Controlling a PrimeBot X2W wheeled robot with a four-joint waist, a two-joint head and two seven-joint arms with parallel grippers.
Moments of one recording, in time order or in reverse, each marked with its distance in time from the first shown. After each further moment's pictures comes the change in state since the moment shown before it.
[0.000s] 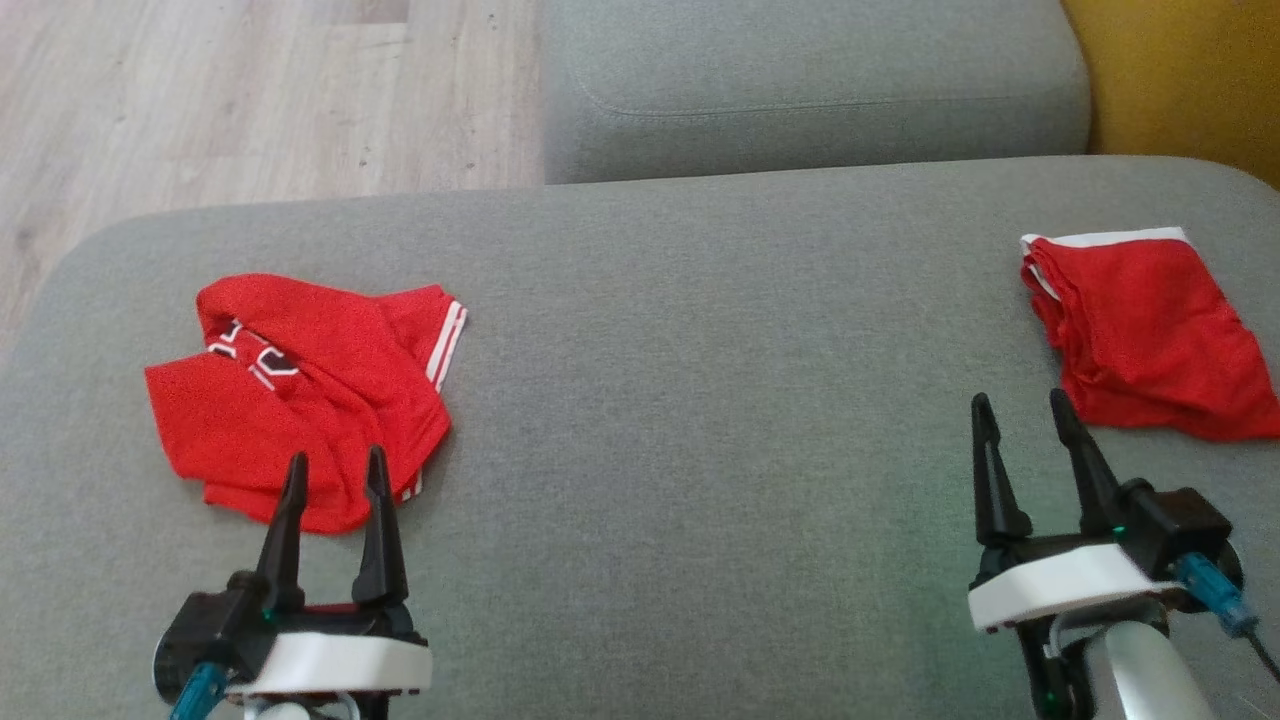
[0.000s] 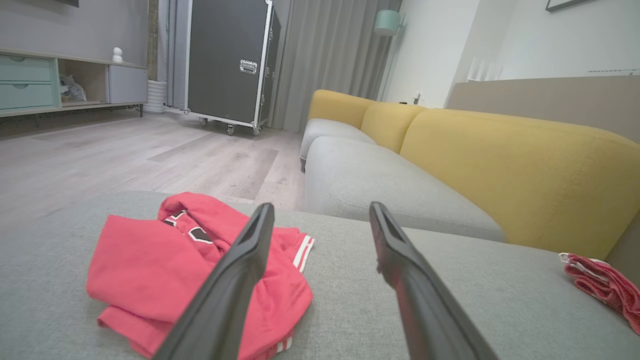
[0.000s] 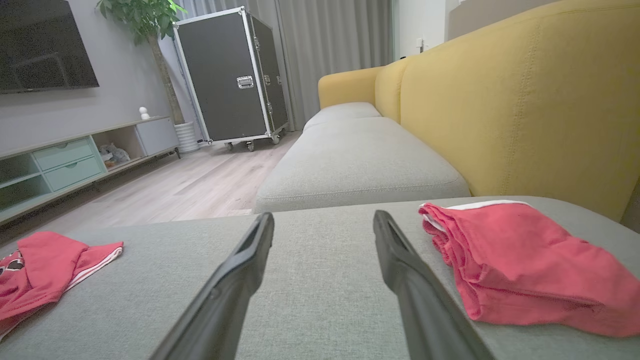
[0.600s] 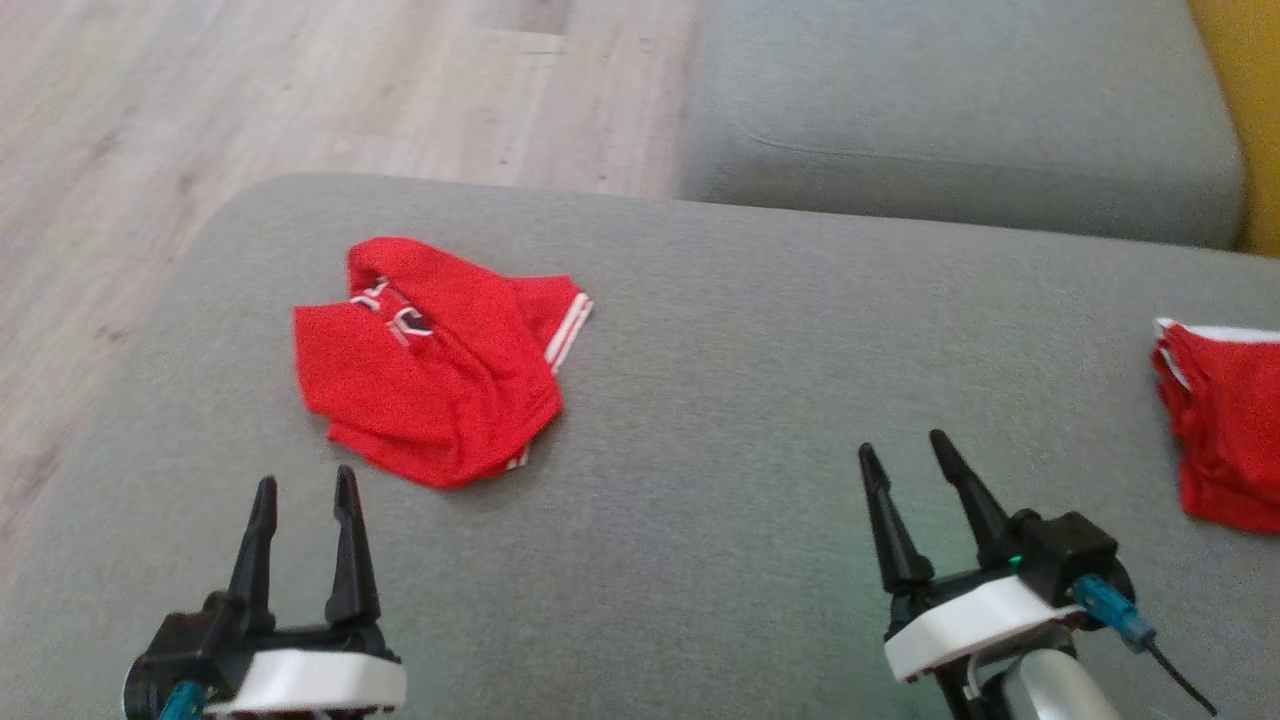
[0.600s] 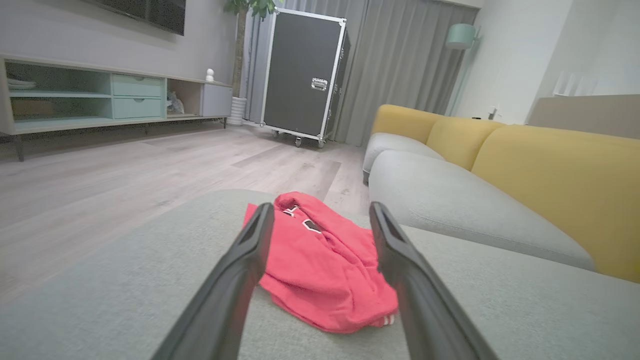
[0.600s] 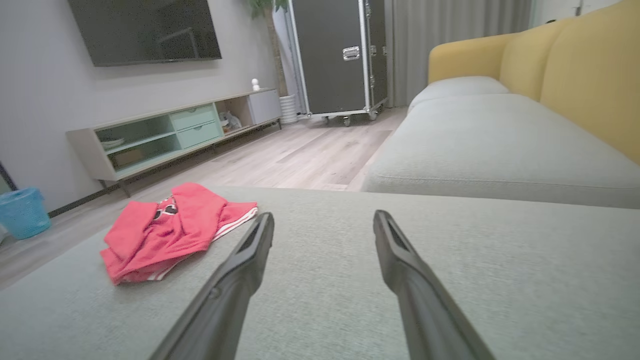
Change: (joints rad) left arm 0.016 0.001 0.055 0.021 0.032 0.001 0.000; right arm 0.014 0.000 0.182 0.041 0.047 0.000 0.000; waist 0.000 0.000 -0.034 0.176
